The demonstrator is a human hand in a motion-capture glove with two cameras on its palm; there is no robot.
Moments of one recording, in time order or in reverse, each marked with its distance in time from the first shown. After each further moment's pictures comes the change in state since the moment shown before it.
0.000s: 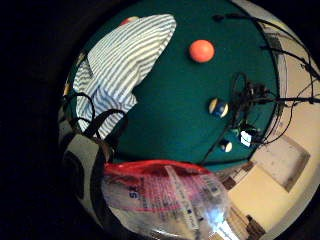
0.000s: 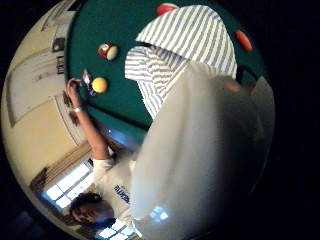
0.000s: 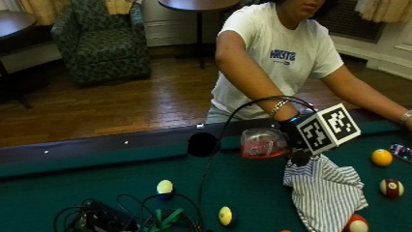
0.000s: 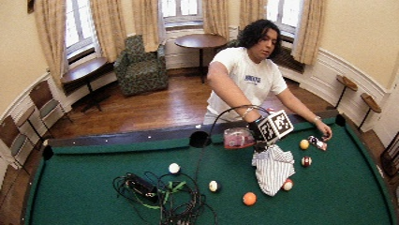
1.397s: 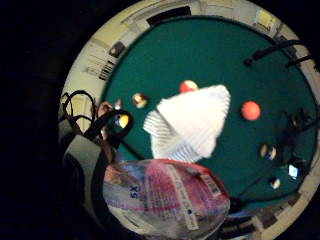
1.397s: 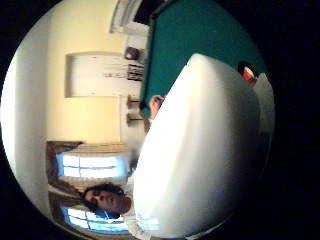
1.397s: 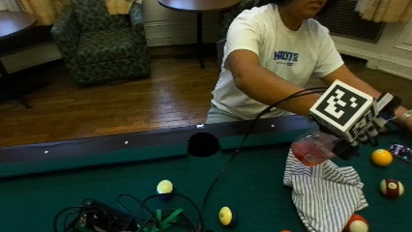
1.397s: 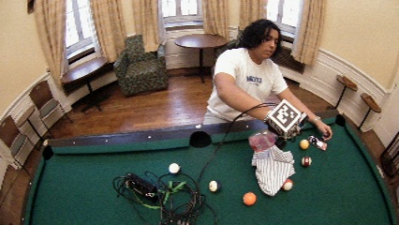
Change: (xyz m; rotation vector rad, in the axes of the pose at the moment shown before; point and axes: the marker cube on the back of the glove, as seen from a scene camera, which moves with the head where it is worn) arm -0.054 -0.017 -0.113 0.467 -0.719 -0.257
